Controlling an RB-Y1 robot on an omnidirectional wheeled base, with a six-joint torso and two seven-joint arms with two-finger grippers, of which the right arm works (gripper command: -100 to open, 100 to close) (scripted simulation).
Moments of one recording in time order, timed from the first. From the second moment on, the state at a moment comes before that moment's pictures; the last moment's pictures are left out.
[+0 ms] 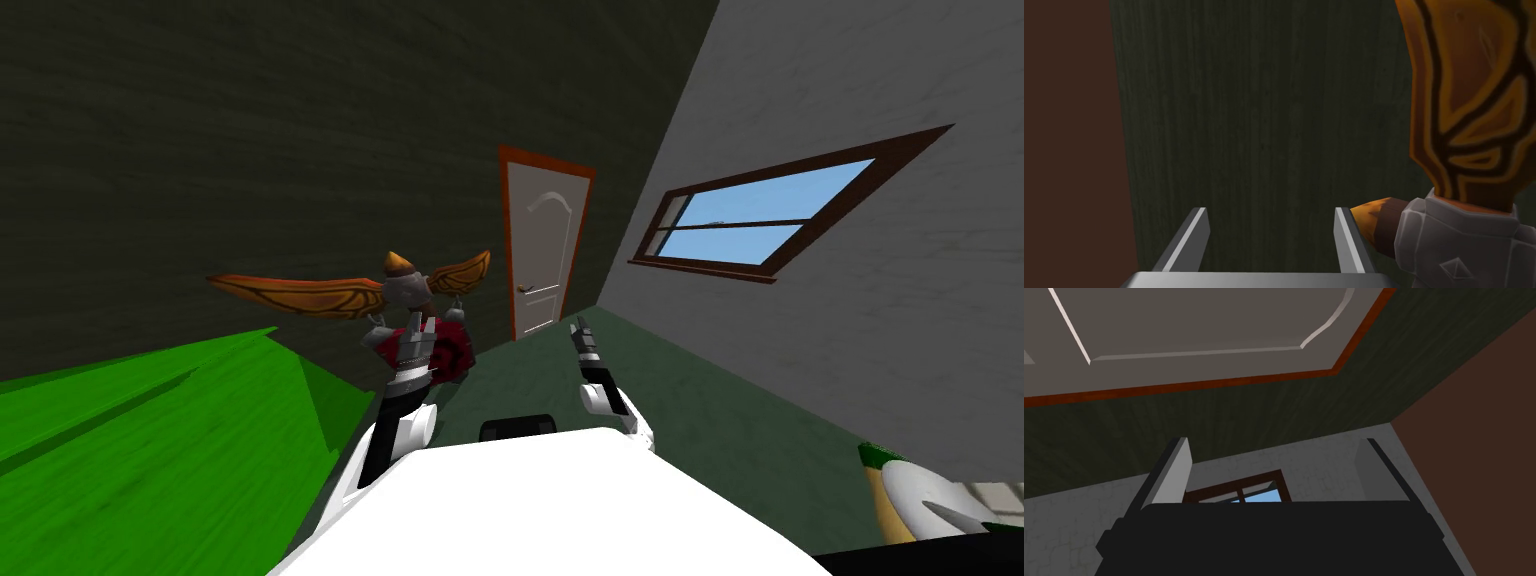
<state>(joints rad) 0.28 -0.13 -0.05 -1.65 -0.15 -0.54 0.04</state>
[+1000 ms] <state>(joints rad) 0.15 -0.19 -0.10 -1.37 -0.17 -0.58 0.03</state>
